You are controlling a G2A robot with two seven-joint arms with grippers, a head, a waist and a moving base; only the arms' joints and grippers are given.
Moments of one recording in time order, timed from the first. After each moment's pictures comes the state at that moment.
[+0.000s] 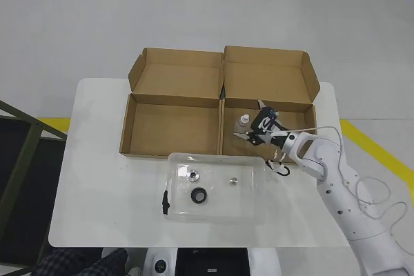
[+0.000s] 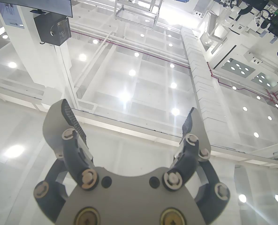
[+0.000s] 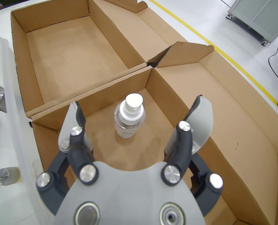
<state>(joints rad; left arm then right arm) -0.03 -0.30 -0.61 -1.22 3.05 0.21 0.06 -1.01 -1.11 1.16 -1.52 -1.31 -0.62 0.14</state>
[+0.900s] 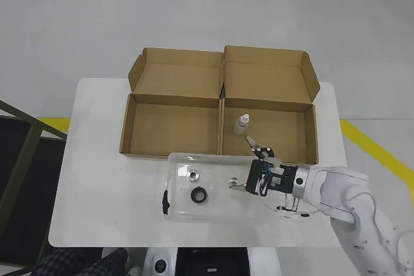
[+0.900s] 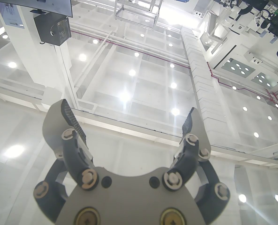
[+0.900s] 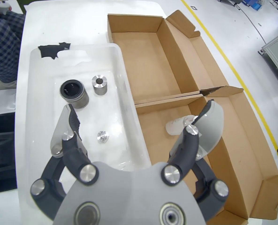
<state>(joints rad) -0.03 -0.30 -0.61 -1.22 3.05 0.21 0.06 -1.36 -1.05 1.31 -2.11 -1.26 -0.87 0.45</state>
